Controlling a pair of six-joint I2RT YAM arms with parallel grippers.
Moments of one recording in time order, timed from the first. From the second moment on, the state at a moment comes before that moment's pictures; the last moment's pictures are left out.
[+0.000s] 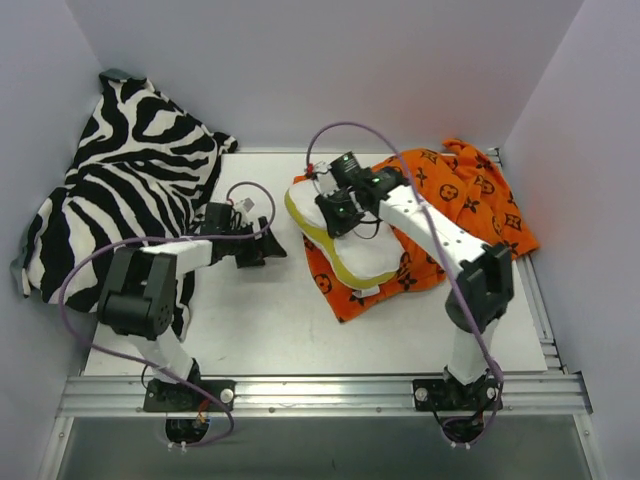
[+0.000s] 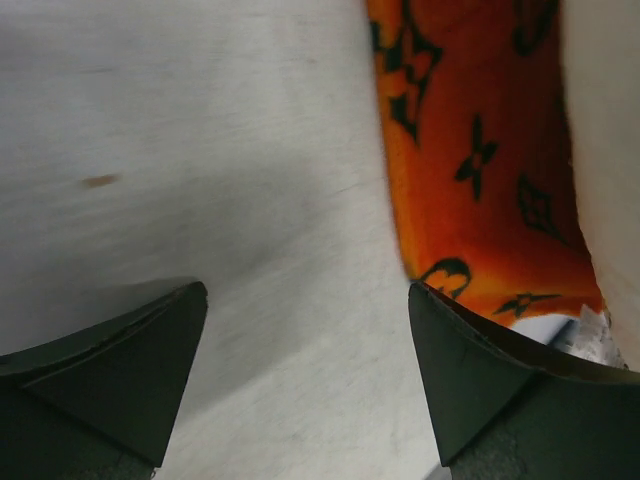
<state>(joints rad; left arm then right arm) -0.18 1.66 0.87 -0.09 0.51 -0.48 0.67 1.92 1.74 -0.90 -0.12 -0.04</state>
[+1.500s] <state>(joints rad) -0.09 1.69 1.11 -0.54 0.66 -0.13 0.43 1.71 1.40 -1.08 -0.25 -0.31</state>
